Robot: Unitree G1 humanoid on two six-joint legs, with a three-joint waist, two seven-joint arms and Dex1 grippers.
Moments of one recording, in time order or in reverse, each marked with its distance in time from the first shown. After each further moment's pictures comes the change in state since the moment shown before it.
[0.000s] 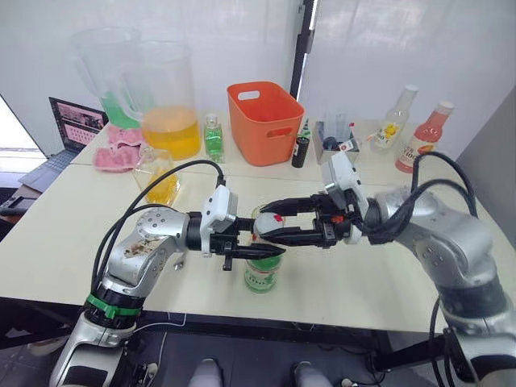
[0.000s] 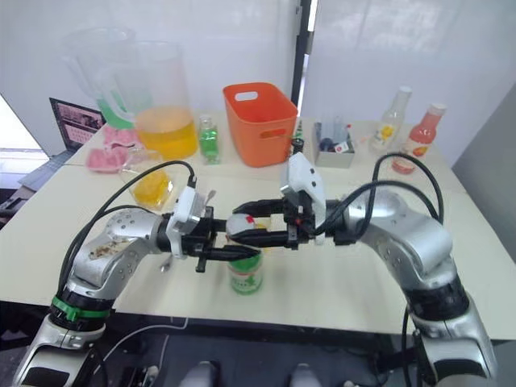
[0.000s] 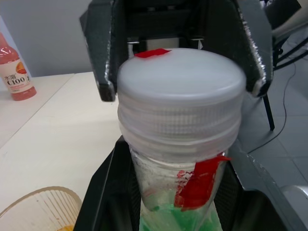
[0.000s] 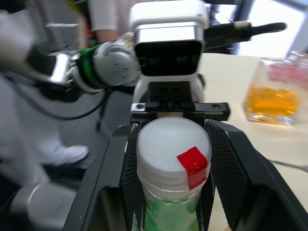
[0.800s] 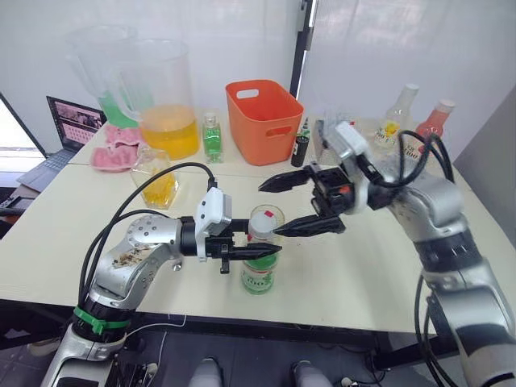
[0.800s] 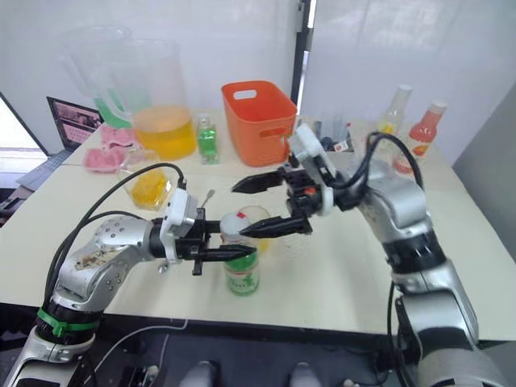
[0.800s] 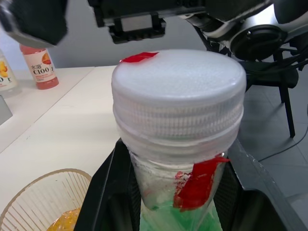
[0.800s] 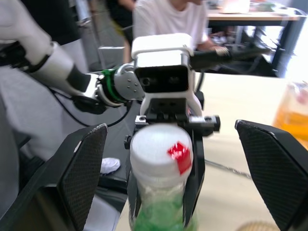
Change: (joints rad) left arm 0.041 0.010 0.034 -0.031 -0.027 0.036 0.088; right arm 0.013 0.058 -0.103 0.125 0.052 0.002 -0.002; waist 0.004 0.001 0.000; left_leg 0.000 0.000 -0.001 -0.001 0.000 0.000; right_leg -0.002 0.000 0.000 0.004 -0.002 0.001
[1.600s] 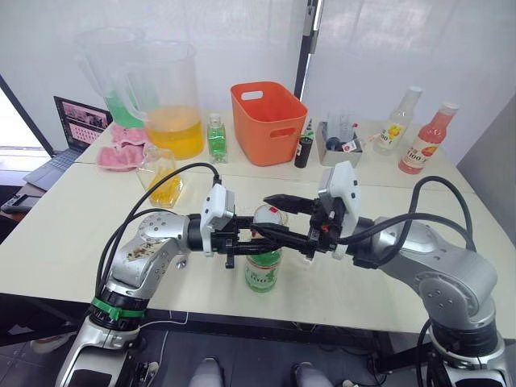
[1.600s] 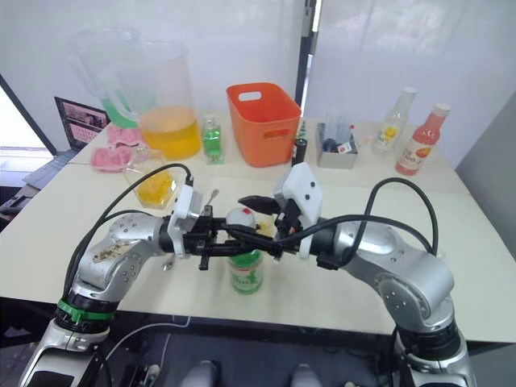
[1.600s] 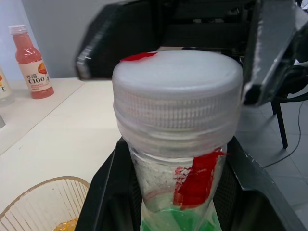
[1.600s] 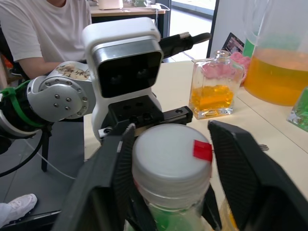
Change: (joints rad) left arm -0.034 -0.062 -0.029 0.111 0.015 -0.063 -0.062; right arm 0.274 0.072 -0.071 -0.580 0.055 0.262 -0.723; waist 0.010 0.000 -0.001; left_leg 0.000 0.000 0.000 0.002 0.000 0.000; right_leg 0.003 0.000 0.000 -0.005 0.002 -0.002
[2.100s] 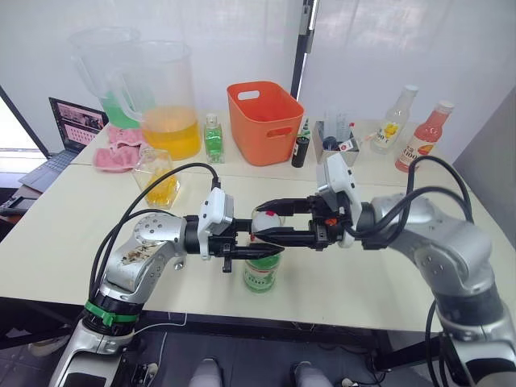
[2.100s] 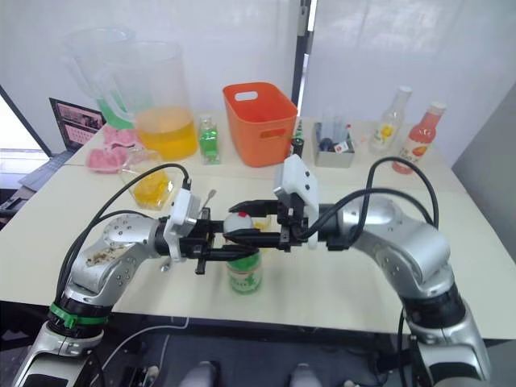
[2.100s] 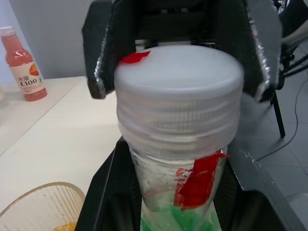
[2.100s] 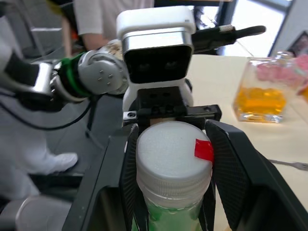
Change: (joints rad) left arm 0.029 0.039 -0.004 -0.081 0.000 0.002 0.003; right arm -0.199 -0.111 0.111 0.303 -0.057 -0.170 0.512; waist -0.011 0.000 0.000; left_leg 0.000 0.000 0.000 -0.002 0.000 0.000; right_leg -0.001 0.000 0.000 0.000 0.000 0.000
